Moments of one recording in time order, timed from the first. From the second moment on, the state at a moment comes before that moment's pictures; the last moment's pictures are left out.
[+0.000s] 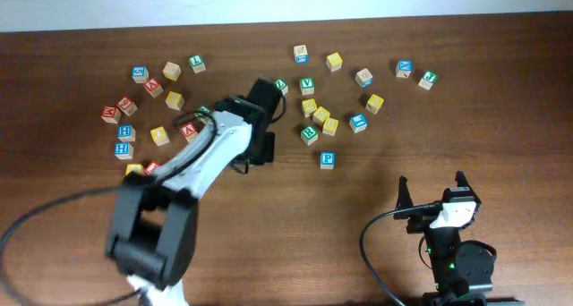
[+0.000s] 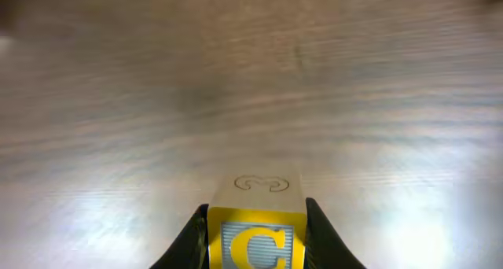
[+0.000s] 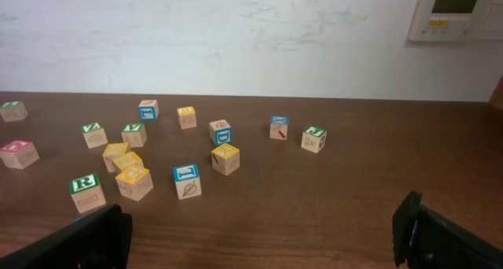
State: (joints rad) left arm -0.45 1.94 1.45 -0.96 -0.12 -0.35; right arm 0.01 0.01 0.01 -0.08 0.00 0.00
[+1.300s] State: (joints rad) left arm -0.58 1.71 1.02 -0.75 -0.11 -0.63; right arm 0.01 0.01 0.01 -0.08 0.00 0.00
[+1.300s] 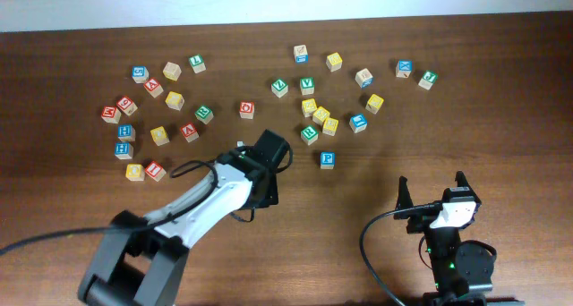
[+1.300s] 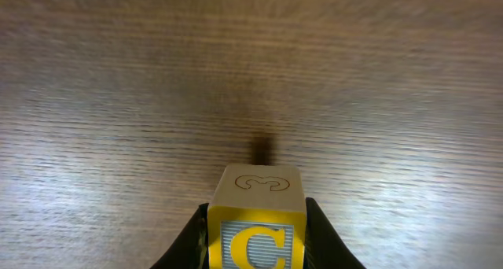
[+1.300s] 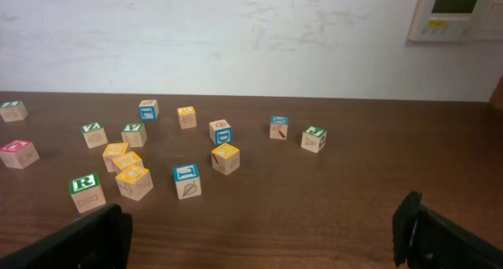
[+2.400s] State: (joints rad) left arm -0.22 1.51 1.42 -1.01 -0.11 -0.56; right arm 0.01 0.01 0.01 -0.08 0.00 0.00
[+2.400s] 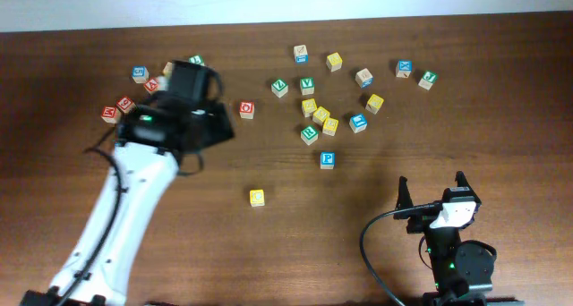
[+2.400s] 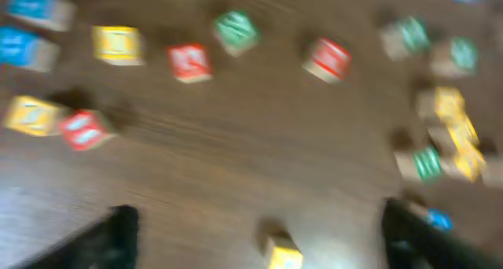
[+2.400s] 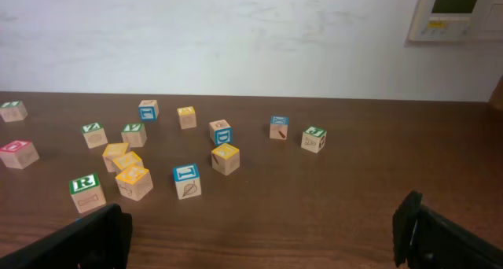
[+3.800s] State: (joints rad) left arm -0.16 1.76 1.38 -0.88 -0.09 -0.47; right arm 0.01 0.01 0.01 -0.08 0.00 0.00
